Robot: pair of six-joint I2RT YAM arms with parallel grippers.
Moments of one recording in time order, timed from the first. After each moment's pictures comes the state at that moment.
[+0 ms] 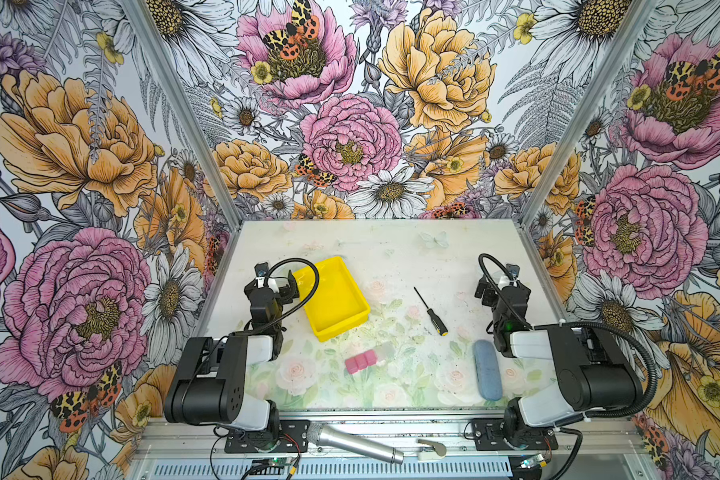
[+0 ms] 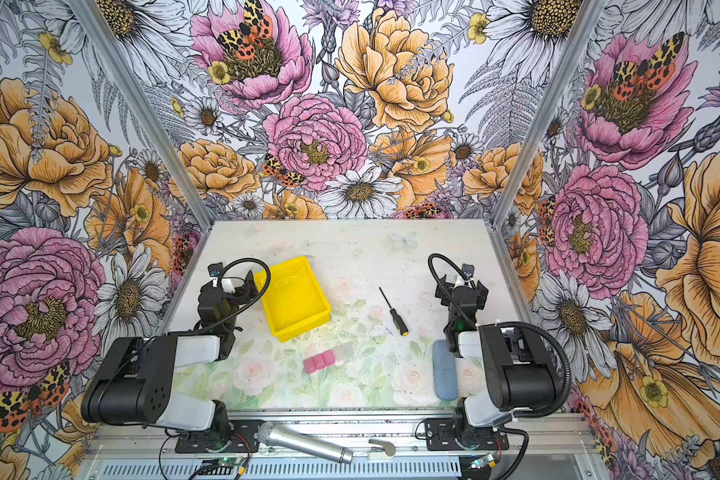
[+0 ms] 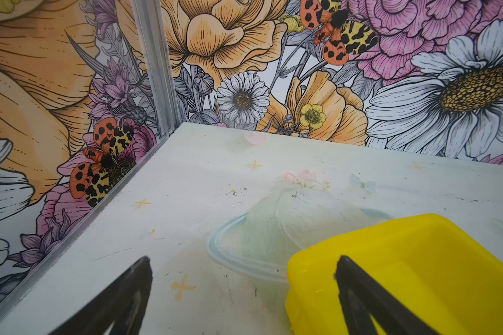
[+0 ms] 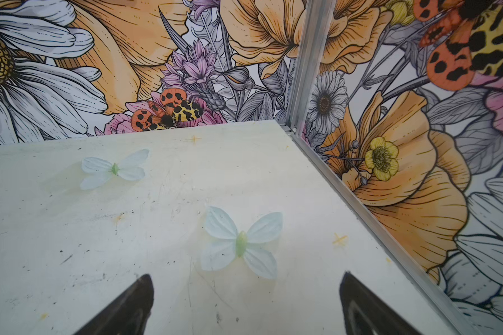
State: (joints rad) left arm 0.00 1.42 0.37 0.88 -0.18 -0.08; right arm 0.01 1.52 0.36 0.87 0.30 0.04
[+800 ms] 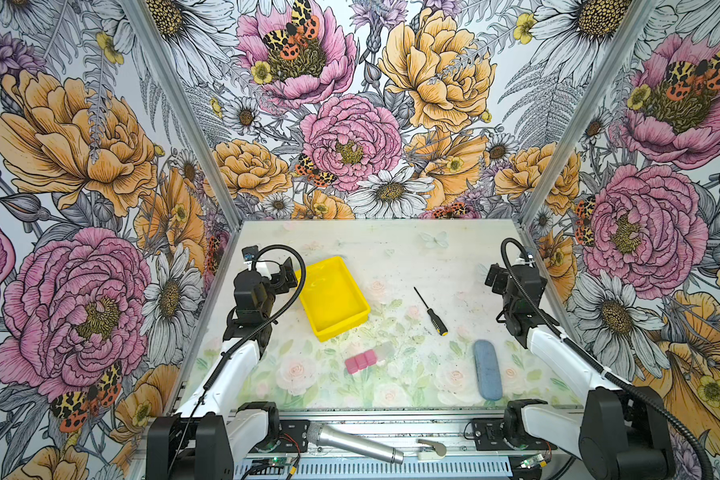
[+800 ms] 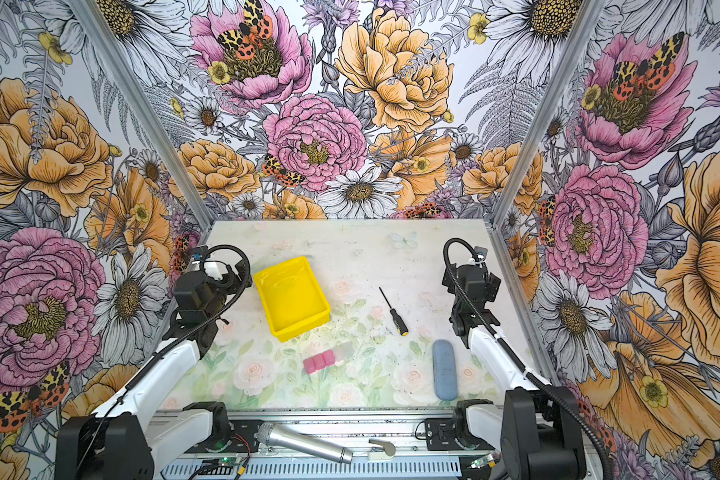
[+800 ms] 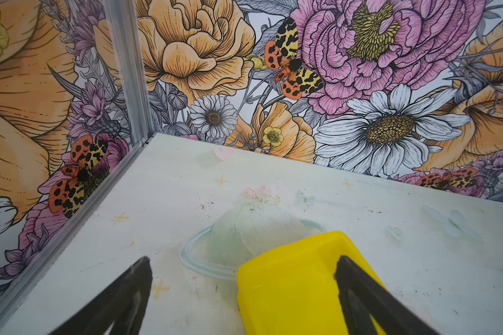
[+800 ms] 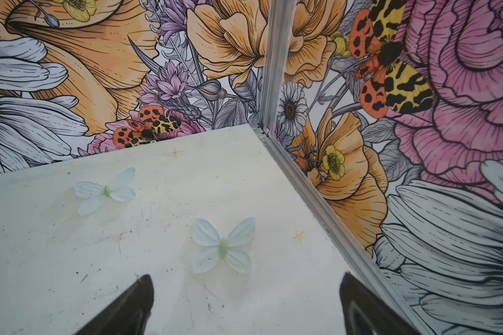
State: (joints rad) left arm -0.01 1.05 0.58 0.23 -0.05 -0.20; right arm 0.04 1.16 0.64 0.07 0.42 0.15
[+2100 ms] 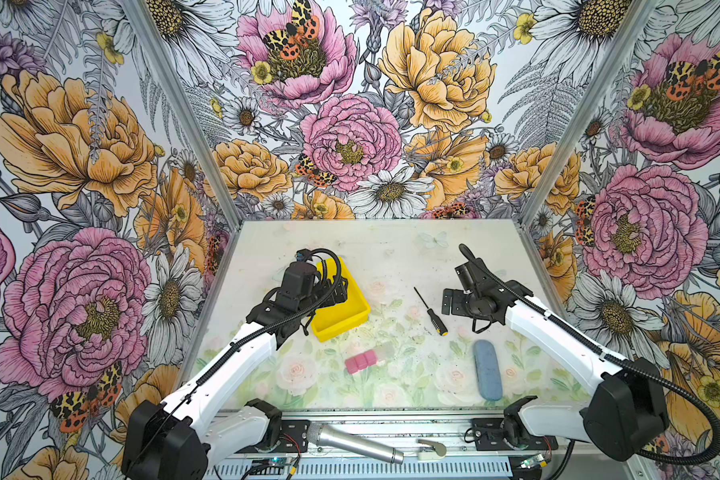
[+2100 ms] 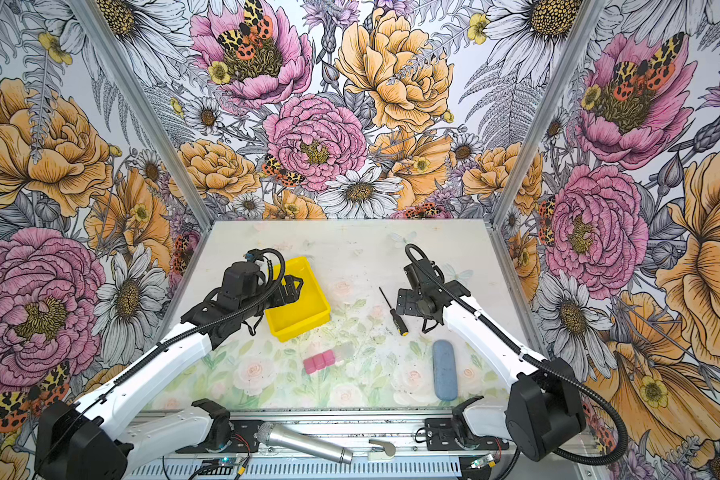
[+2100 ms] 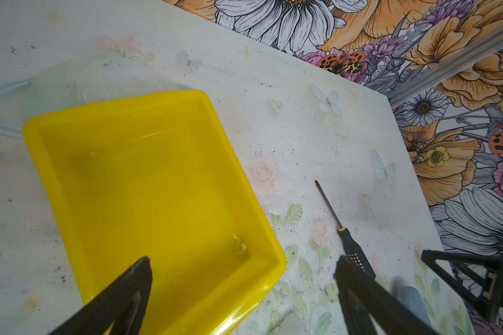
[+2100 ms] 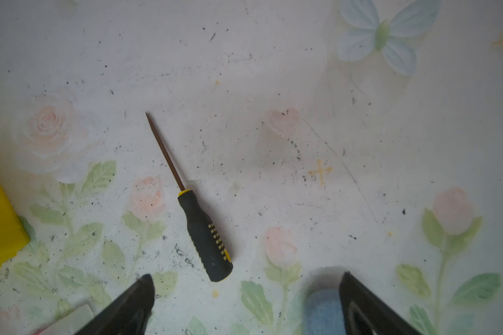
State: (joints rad) left arm -0.46 1.10 0.84 -0.36 -0.02 -0.58; right arm 0.42 1.32 0.98 -0.81 0.15 0.51
